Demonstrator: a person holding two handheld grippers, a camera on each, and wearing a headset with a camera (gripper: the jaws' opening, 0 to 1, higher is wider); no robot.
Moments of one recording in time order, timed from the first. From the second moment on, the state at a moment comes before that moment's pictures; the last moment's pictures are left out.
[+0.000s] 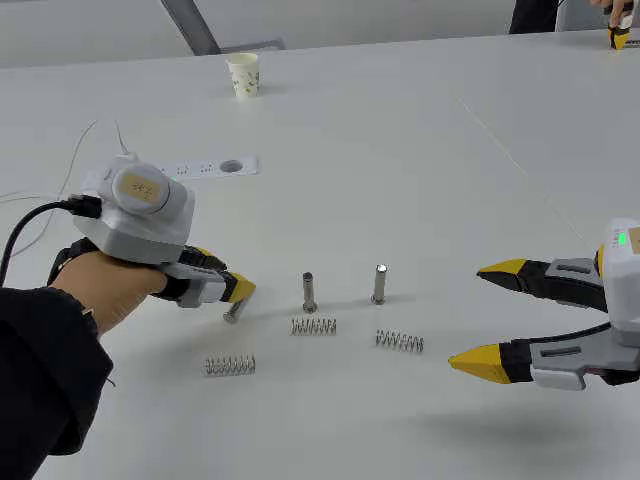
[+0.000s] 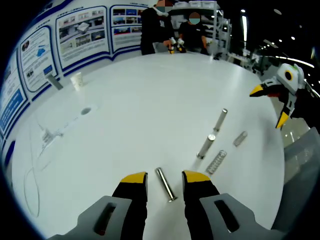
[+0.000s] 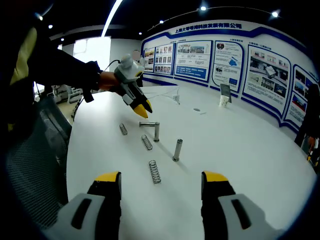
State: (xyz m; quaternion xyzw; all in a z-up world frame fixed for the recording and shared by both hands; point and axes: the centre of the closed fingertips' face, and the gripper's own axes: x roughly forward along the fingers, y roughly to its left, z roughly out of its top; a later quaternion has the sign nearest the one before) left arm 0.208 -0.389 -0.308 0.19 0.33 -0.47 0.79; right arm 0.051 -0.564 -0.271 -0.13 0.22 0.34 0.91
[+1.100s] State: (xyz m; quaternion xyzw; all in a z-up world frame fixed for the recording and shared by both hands) left arm 0.222 -0.395 -0.343 0.20 0.42 -0.41 0.79; right arm 0.053 -0.567 -0.285 -0.12 0.23 0.34 0.90
